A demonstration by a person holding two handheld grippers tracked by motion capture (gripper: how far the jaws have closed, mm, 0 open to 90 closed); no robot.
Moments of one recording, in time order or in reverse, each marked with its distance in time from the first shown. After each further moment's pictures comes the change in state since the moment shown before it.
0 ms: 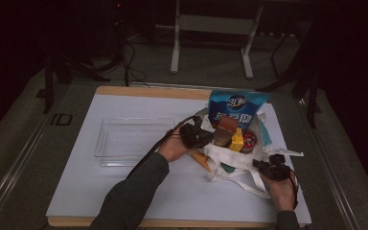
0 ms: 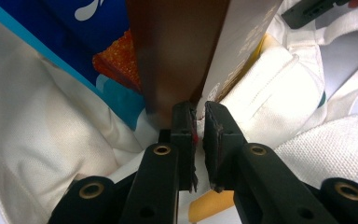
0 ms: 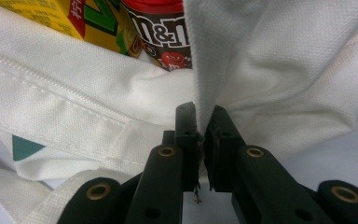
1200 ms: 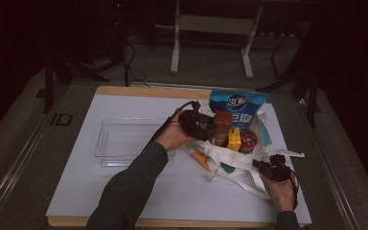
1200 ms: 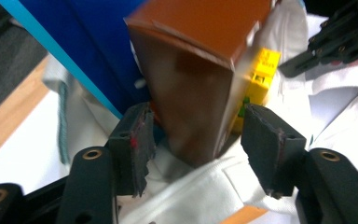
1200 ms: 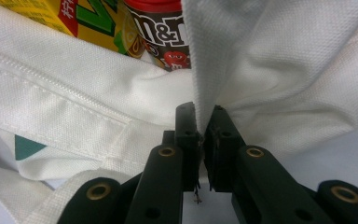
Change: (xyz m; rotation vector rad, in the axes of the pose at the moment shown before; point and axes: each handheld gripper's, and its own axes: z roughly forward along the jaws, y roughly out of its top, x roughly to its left) left arm 0.022 0.028 -0.031 -0.084 0.003 -0.038; right arm -0.002 -0.002 0.000 -0.012 0.013 0.002
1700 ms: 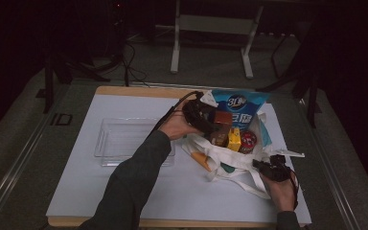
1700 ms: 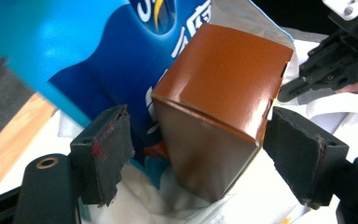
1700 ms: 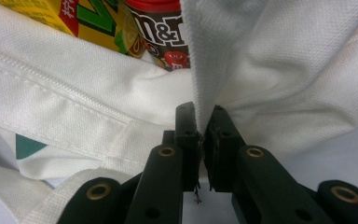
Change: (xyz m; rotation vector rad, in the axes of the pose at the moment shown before) left arm 0.017 0.020 0.006 -0.047 -0.070 0.037; right arm 0.000 -0.001 0.000 -0.002 0.006 0.004
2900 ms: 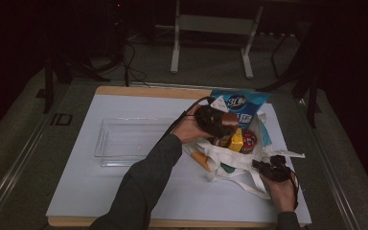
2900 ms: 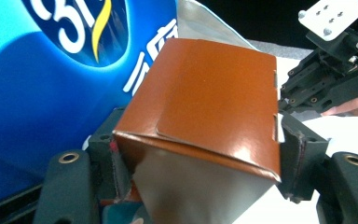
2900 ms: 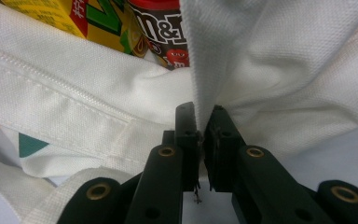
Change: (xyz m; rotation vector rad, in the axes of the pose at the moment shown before) left arm -0.013 0.006 0.035 -0.069 -0.060 0.017; right arm -0.001 -0.002 0.000 -0.004 0.015 0.001
